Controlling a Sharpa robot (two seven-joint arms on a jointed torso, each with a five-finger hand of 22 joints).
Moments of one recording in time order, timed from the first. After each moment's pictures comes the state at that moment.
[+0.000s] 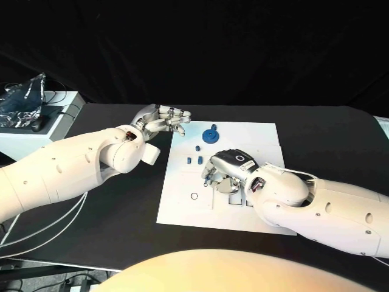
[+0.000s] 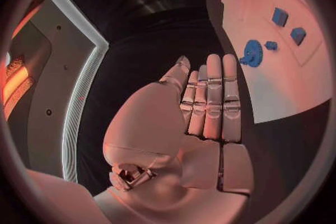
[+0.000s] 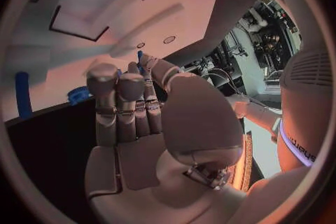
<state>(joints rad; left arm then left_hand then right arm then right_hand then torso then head) 0.94 -0.83 0.18 1.39 -0.32 -0.20 0.27 1.44 0.01 0.08 -0.02 0.05 1.04 0.15 0.07 0.06 1.11 0.09 0.24 0.07 1.13 0.03 0.72 0.24 0.10 1.10 0.03 0.26 1.00 1.05 -0.64 -0.15 1.63 -1.74 -0.37 -0.23 1.31 -0.08 0.49 -0.10 0.22 1.23 0.11 0.06 0.08 1.27 0.06 0.06 0.06 1.43 -0.04 0.98 0.73 0.12 1.47 -0.05 0.67 1.31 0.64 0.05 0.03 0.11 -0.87</state>
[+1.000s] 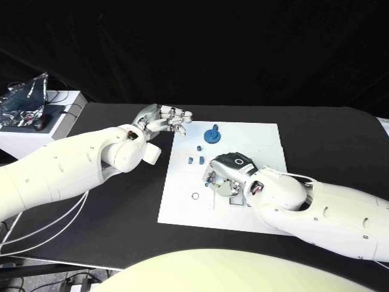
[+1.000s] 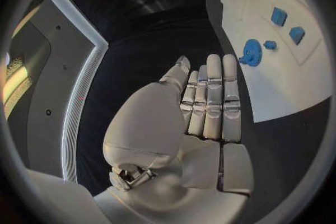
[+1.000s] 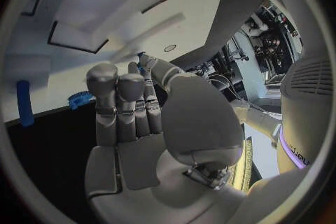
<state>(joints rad) 0.94 -0.83 0.18 1.39 -0.32 -0.19 0.27 1.44 0.01 0.08 -0.02 0.05 1.04 0.15 0.07 0.06 1.11 0.09 0.24 0.07 1.13 0.03 0.72 0.24 0.10 1.10 0.03 0.26 1.00 1.03 -0.62 -0.15 1.62 -1.79 -0.35 -0.25 1.32 -0.08 0.49 -0.11 0.23 1.23 0.11 0.06 0.08 1.27 0.06 0.05 0.06 1.43 -0.04 0.99 0.72 0.12 1.46 -0.05 0.67 1.31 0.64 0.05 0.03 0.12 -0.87</state>
